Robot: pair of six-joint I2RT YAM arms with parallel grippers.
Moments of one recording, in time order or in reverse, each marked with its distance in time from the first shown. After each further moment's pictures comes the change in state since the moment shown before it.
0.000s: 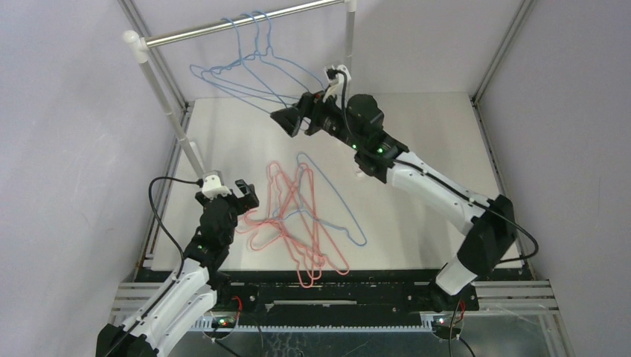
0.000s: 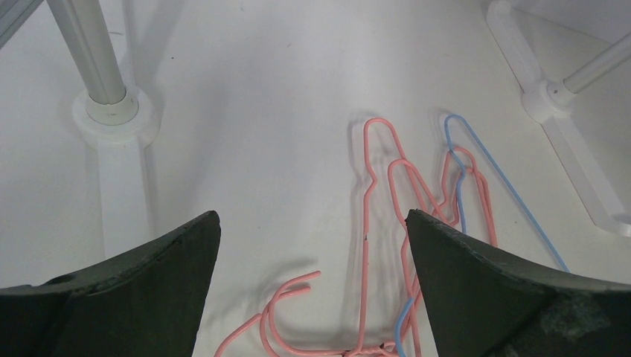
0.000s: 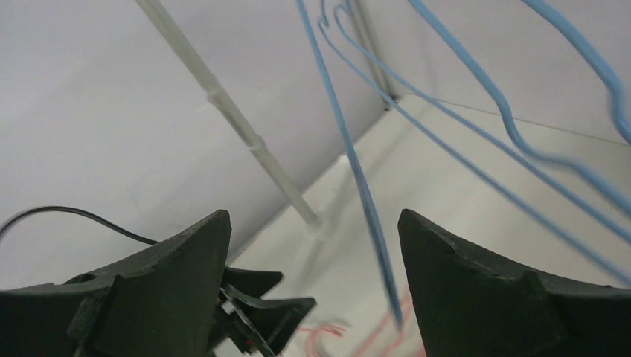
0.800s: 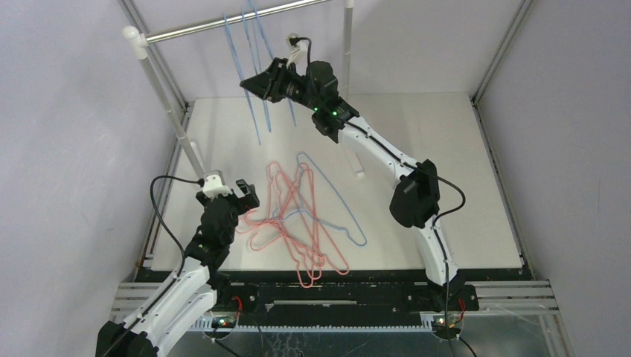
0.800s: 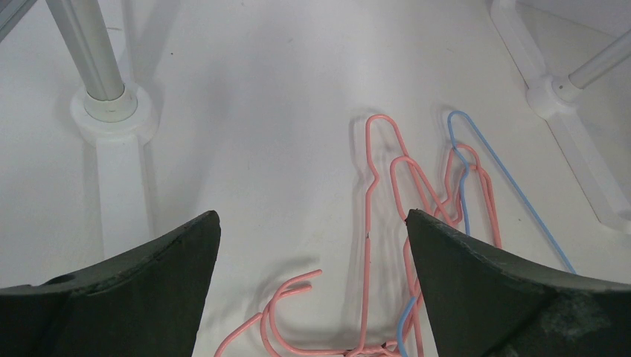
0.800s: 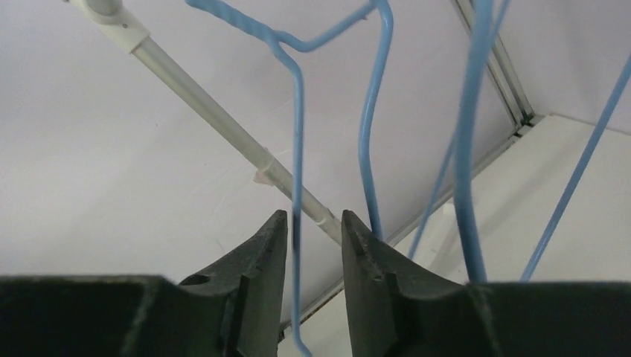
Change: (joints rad) left arm 0.000 0.019 0.000 0.008 0.000 0.000; right arm -0.067 0.674 0.819 -0.029 -0.252 0.284
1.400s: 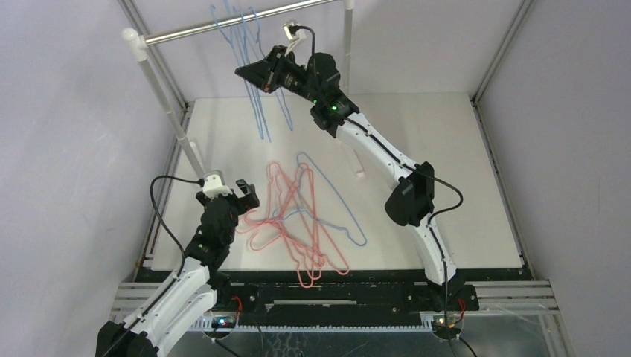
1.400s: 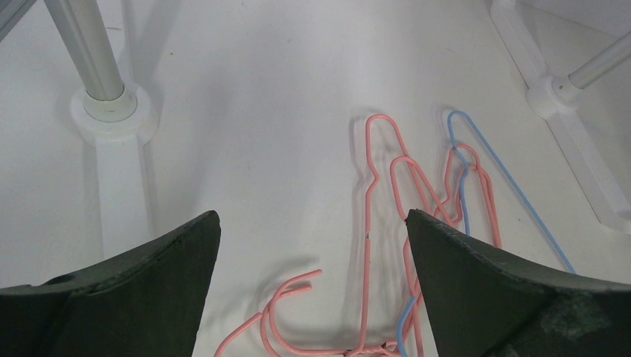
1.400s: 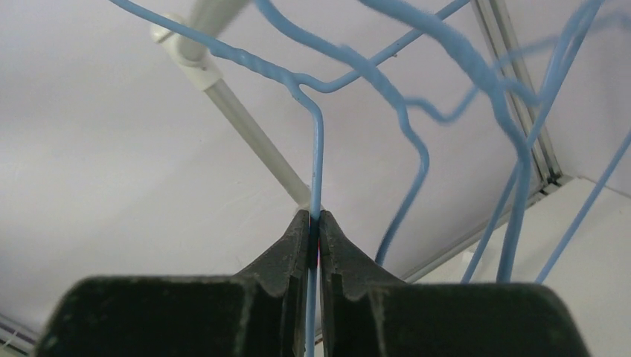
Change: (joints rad) left arm 0.000 0.000 0.000 0.000 0.000 -0.001; right arm 0.006 0.040 0.163 0.014 -0.046 -0.021
